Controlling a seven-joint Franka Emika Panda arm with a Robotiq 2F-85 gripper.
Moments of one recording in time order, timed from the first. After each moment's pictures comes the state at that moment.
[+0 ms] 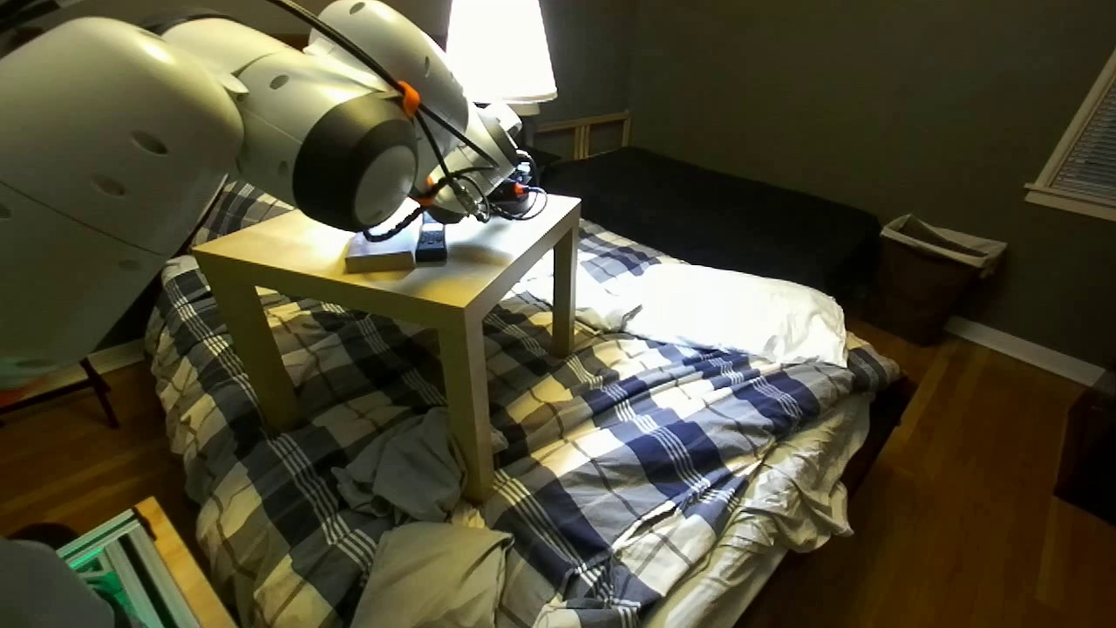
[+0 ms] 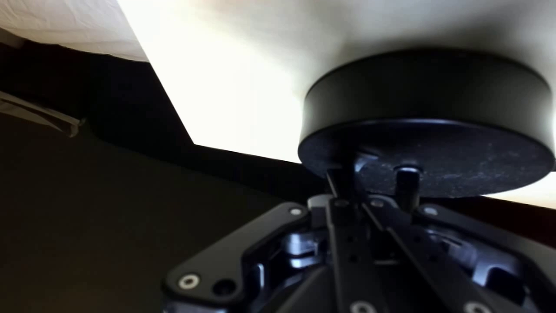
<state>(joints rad) -0.03 0.89 0.47 -1.27 -1.26 2.88 0.71</state>
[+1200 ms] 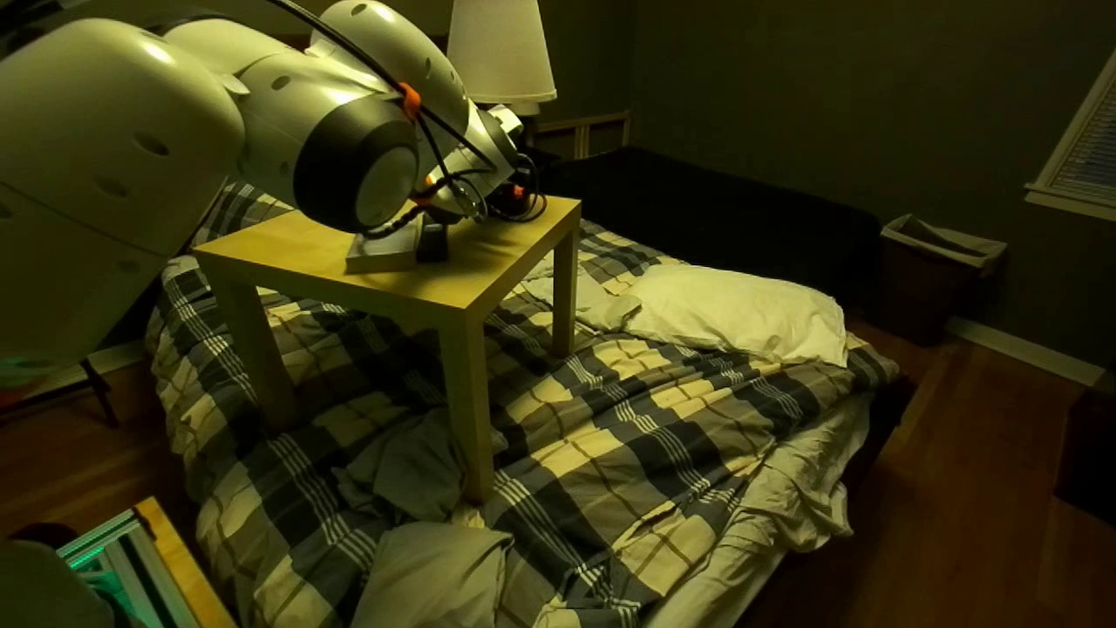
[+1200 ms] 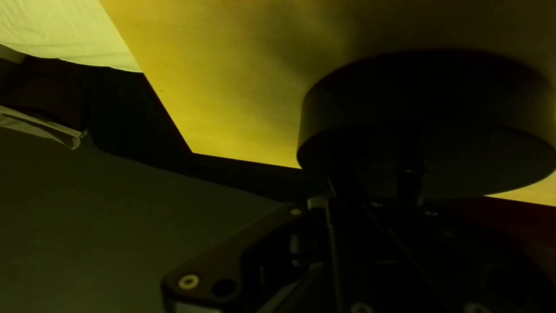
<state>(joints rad) -0.03 0.89 0.48 -1.27 -1.23 2.87 0.71</state>
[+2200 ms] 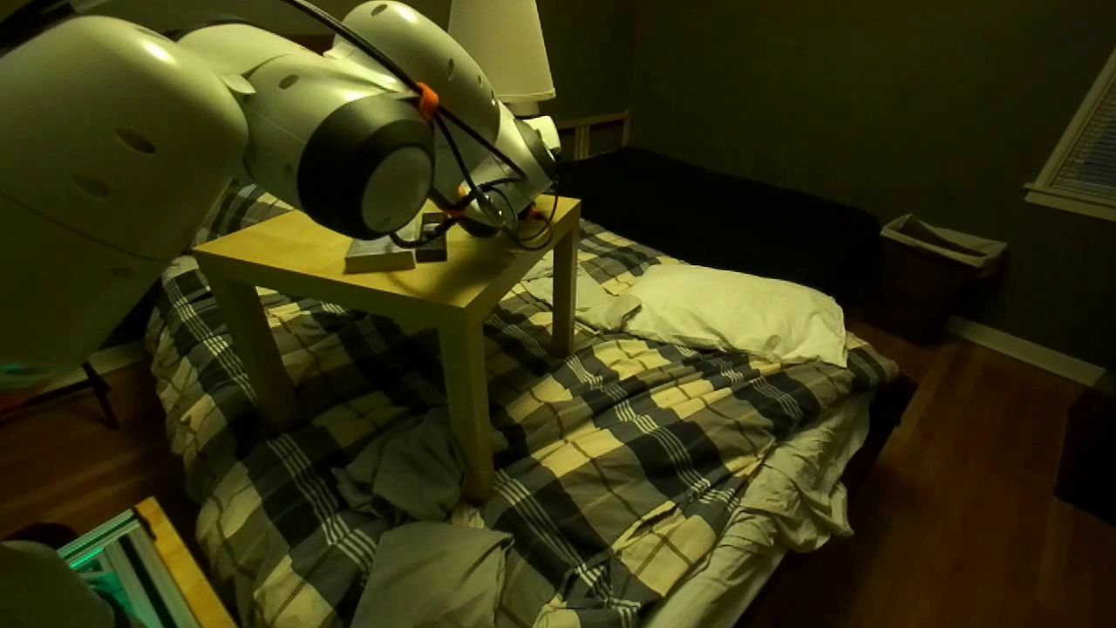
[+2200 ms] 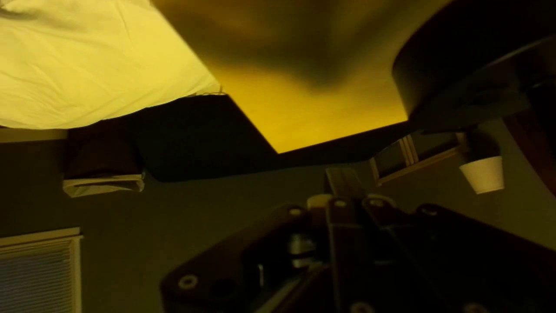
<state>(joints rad) -0.10 0.88 0.40 -1.28 -1.23 3.03 1.12</state>
